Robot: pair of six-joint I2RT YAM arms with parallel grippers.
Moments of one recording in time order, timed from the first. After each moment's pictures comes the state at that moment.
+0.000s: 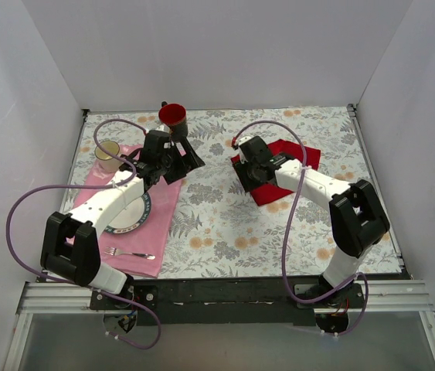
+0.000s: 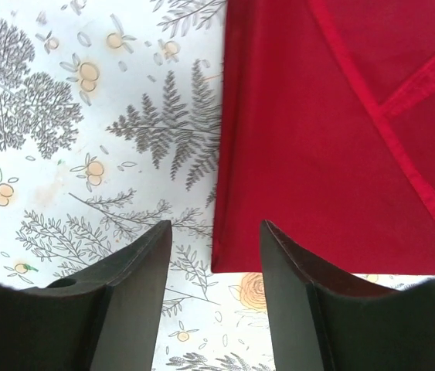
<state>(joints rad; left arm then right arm) -0.41 1.46 1.10 -0.29 0.11 -0.82 0.63 1.72 1.25 -0.49 0.13 0.06</state>
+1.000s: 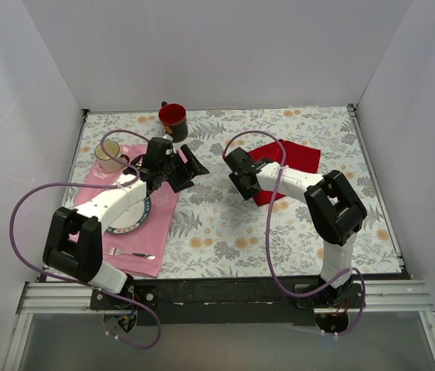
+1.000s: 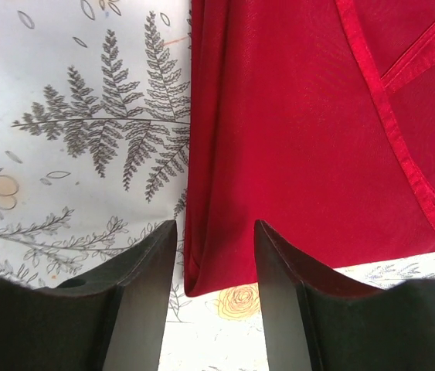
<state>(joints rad) -0.40 1.48 1.00 -0.22 0.25 -0.94 0.72 1.89 1.29 -0.55 0.36 0.03</state>
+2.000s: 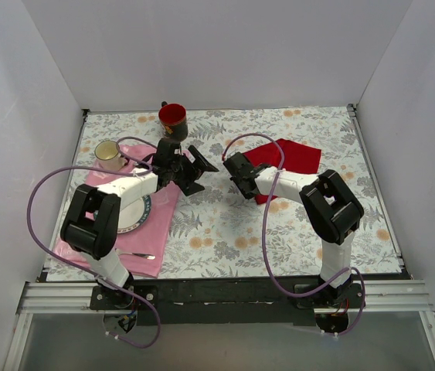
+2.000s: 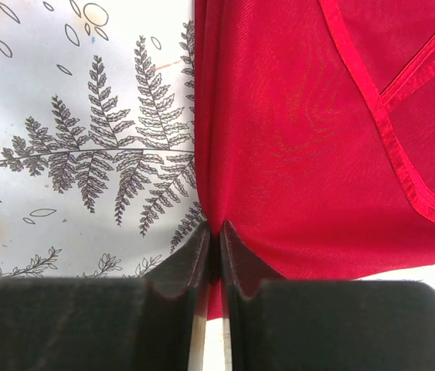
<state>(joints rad) -0.40 1.68 1.04 -0.11 0.37 -1.14 0.73 1.92 1.23 -0.42 0.42 0.02</state>
